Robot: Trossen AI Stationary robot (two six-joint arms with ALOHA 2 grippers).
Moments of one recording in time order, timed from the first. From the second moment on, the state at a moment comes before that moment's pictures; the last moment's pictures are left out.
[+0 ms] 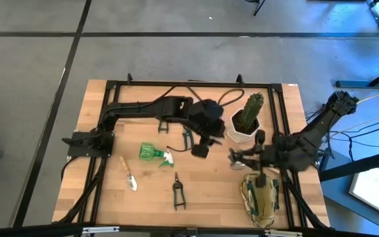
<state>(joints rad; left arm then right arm) -0.03 2.06 2.31 -0.98 0.10 0.27 0.81 1.00 0.78 0.07 0.87 0.17</state>
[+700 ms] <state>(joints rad) -0.01 2.03 2.22 -1.21 -0.36 0.12 0.83 1.00 0.94 -0.59 0.81 1.10</state>
